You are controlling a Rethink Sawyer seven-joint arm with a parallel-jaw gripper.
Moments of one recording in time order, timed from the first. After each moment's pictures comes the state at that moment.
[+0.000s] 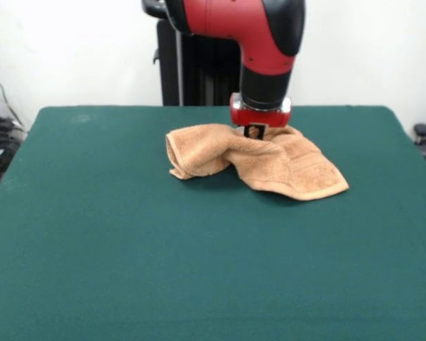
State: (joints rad) arm -0.10 -0.46 -0.07 1.93 -0.04 0.23 1.70
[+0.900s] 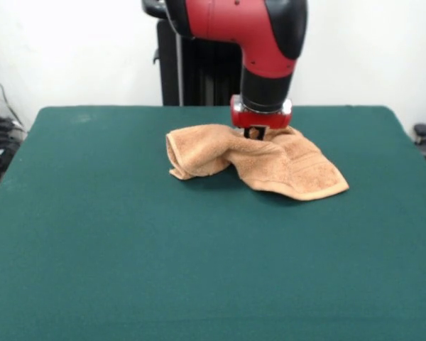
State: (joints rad) arm -0.09 -0.45 -0.07 1.89 -0.07 0.28 1.70
